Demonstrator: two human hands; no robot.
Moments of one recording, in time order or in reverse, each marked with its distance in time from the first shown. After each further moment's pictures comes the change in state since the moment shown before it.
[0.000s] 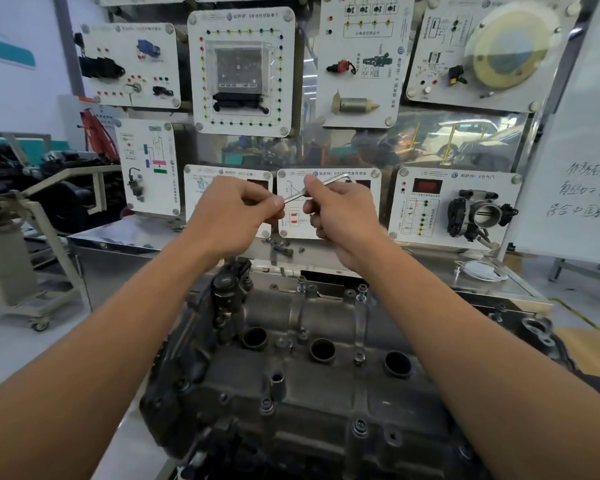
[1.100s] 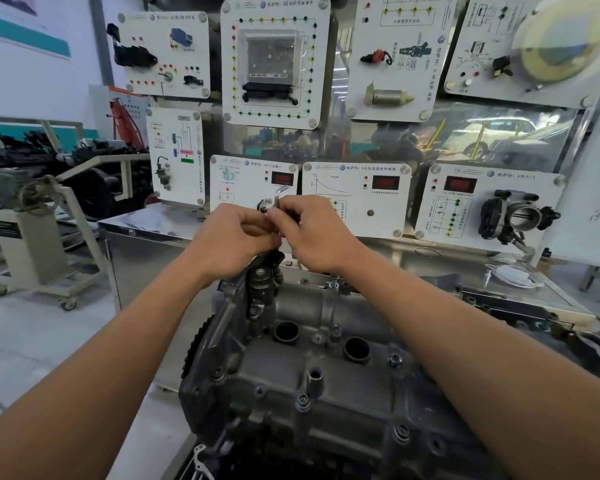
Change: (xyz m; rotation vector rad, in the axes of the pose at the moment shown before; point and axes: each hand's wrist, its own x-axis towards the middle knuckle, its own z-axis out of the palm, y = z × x) left_hand -0.017 -0.059 -0.023 -0.069 -0.109 -0.111; right_hand -0.002 0.028 0.052 -0.599 -0.366 -0.530
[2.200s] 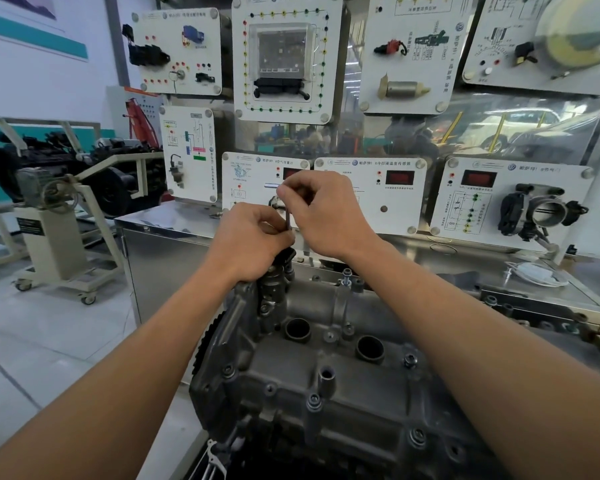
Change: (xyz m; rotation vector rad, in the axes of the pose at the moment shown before) left_hand -0.001 0.001 0.018 0.144 0.179 -0.023; right_hand 0.010 -0.009 0.001 0.044 0.234 -0.004
